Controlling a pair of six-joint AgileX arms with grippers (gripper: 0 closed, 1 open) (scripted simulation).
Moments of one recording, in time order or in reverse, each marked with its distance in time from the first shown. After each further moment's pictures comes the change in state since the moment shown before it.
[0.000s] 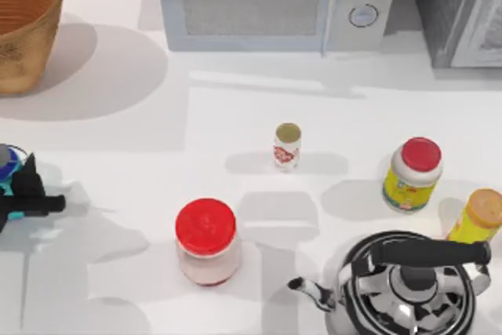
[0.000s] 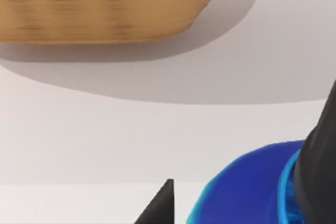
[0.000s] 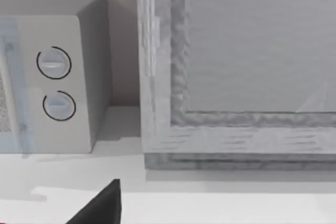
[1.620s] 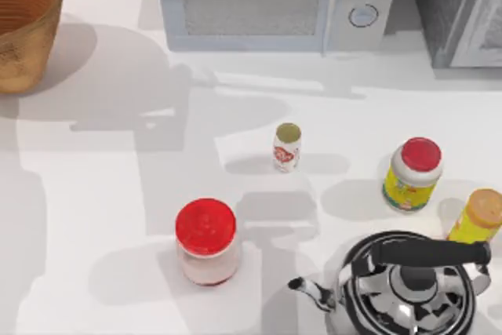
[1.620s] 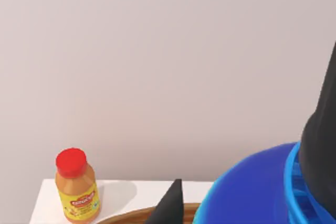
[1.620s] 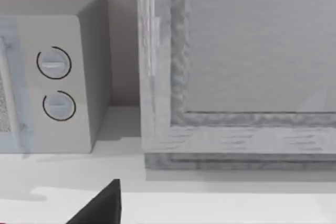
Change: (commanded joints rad) left arm 0.179 -0.276 1.210 -1.500 0.140 0.033; right arm 0.000 0.000 0.000 0.000 0.000 0.000
